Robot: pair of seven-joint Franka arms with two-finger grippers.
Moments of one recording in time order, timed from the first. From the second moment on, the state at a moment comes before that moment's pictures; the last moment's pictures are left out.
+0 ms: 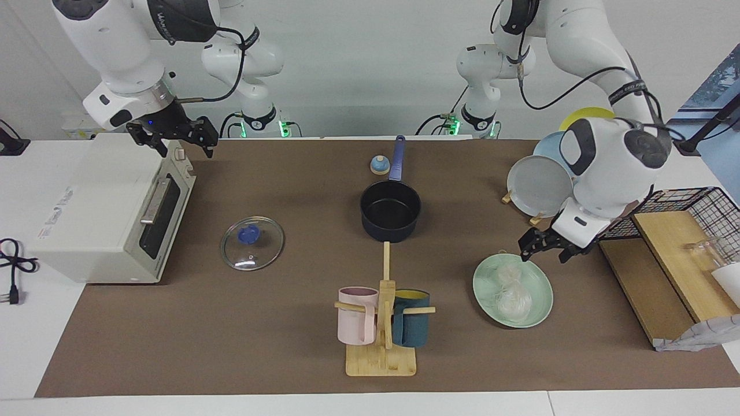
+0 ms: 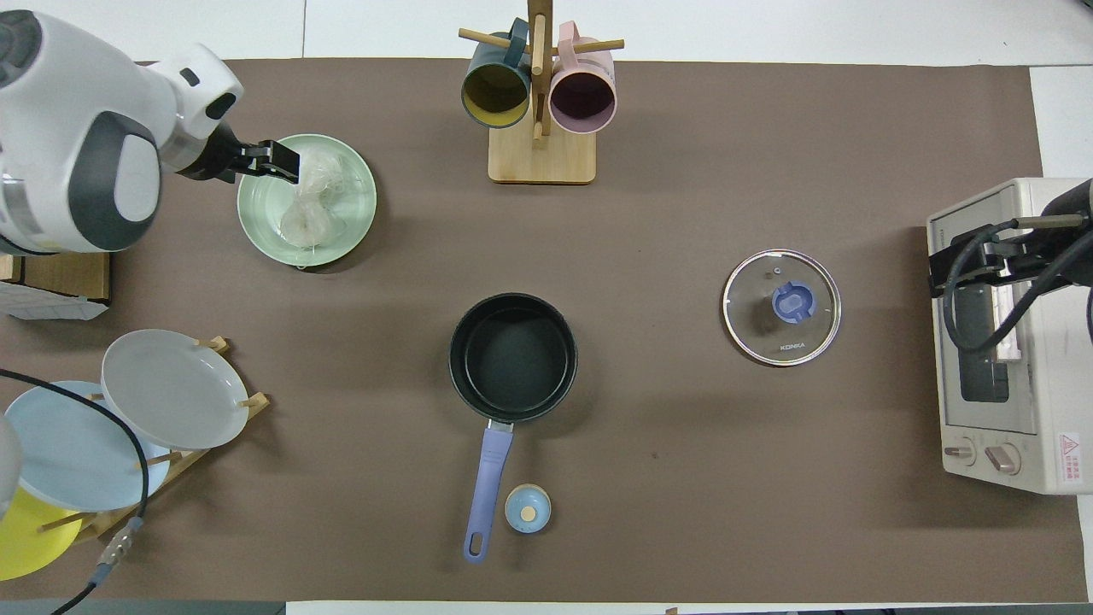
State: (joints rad) left arm -0.04 0.32 -0.07 -1.50 -0.06 1.88 -0.01; right arm 0.06 0.02 -0.03 -1.54 -0.04 1.42 0.03
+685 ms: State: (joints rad) left arm -0.03 0.00 -0.05 -1.55 -0.03 1.49 -0.06; right arm 0.00 0.02 -0.01 -1.54 -0.03 1.45 0.03
